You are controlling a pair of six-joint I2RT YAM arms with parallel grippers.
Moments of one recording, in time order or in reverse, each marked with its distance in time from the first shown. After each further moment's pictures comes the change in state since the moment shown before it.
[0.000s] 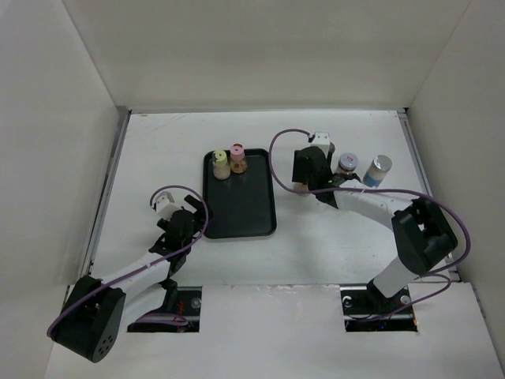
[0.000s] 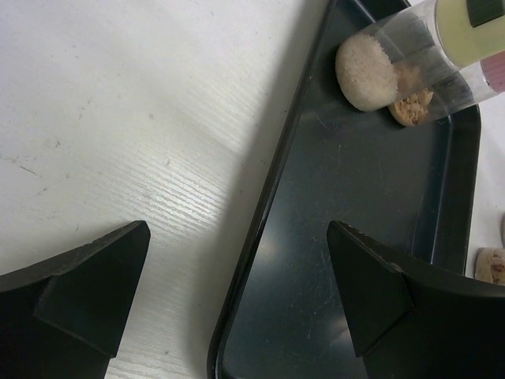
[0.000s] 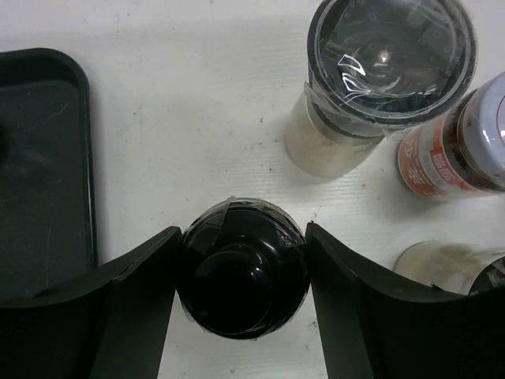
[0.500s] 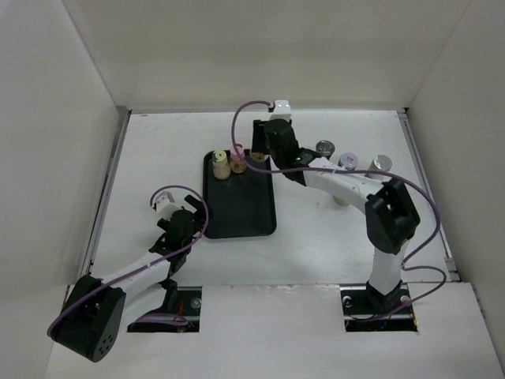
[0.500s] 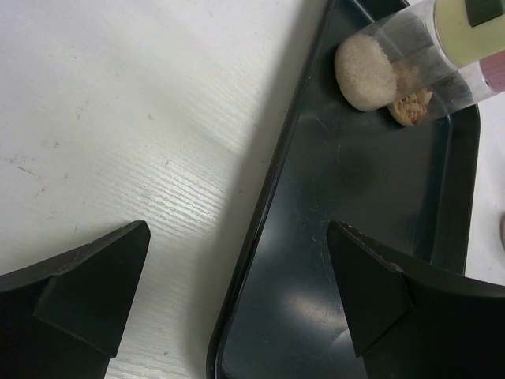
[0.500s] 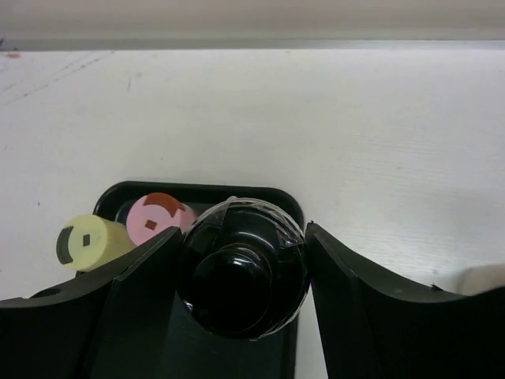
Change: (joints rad) left arm -0.001 0.003 0.000 0.005 0.000 0.002; right arm 0.119 0.215 0.454 0.067 -0.053 -0.063
